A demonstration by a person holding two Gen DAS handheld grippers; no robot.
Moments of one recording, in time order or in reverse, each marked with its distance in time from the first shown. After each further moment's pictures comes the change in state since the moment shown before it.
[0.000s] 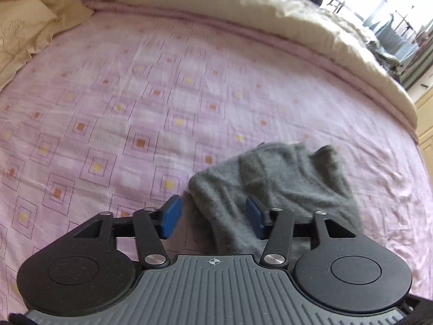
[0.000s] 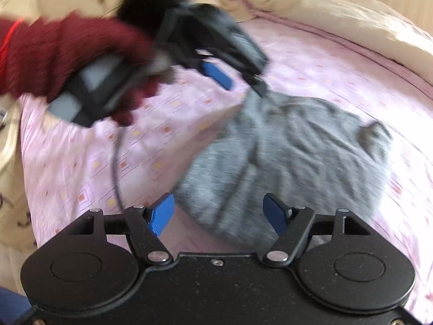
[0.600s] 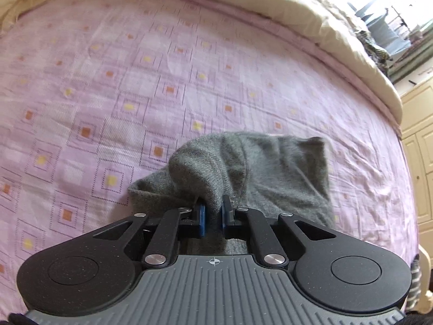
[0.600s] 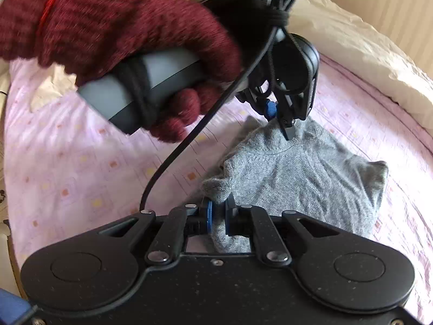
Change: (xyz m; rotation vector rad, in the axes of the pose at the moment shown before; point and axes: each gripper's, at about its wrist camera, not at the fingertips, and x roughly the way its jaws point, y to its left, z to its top) left arm 0.029 -0.027 0.009 -0.018 0.109 -0.095; right arm 0.008 0.048 0.015 -0.186 -0.010 -0.106
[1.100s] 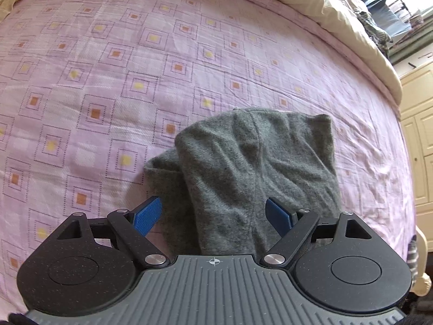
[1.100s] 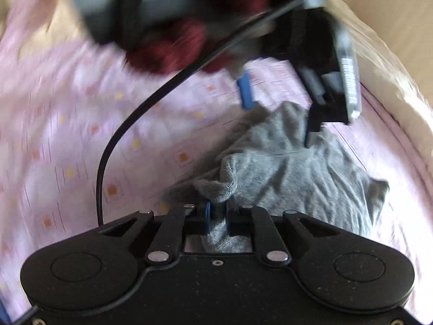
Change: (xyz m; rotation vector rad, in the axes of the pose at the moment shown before) left arm 0.006 0.016 0.005 -0.005 0.137 -0.028; right arm 0.031 0.016 -0.002 -0.133 0.076 -0.101
